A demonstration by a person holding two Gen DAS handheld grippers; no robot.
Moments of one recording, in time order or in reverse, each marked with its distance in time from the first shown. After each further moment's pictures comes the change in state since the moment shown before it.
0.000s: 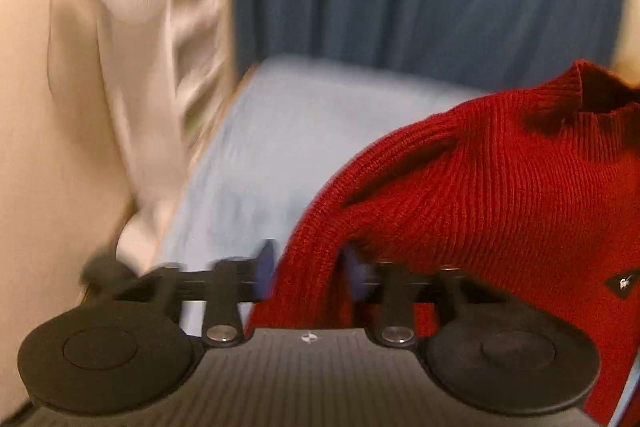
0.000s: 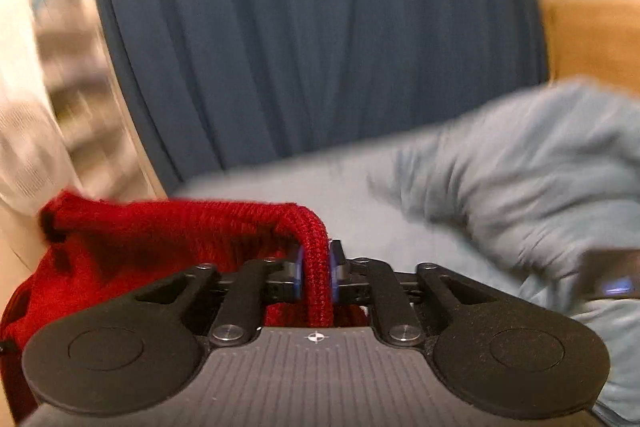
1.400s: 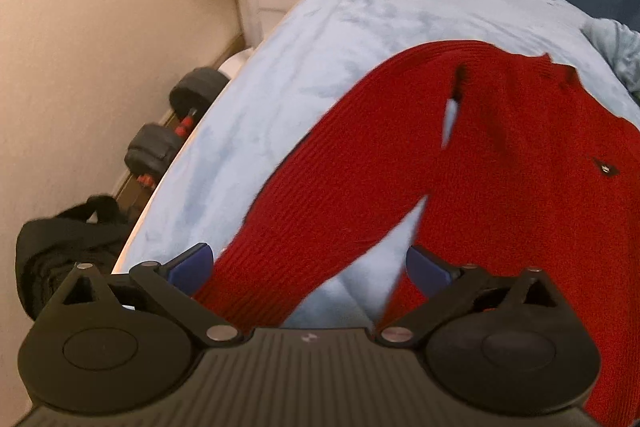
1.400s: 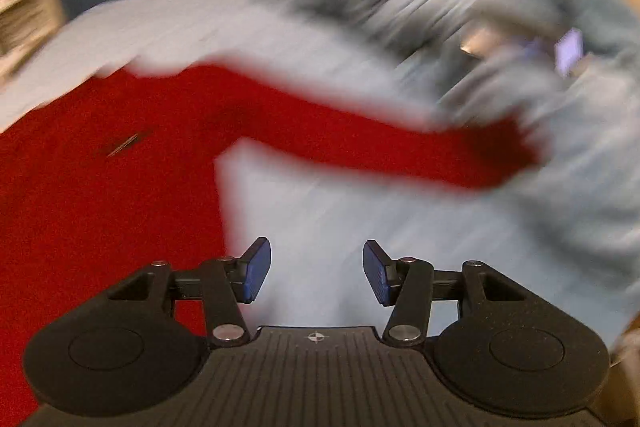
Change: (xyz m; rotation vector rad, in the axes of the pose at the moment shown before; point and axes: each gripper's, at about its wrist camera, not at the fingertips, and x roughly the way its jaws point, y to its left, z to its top) left arm -0.032 0.066 -0.220 -0.151 0.278 0.198; right arm -0.028 -0.100 -0.282 -0.072 0.356 -0.221
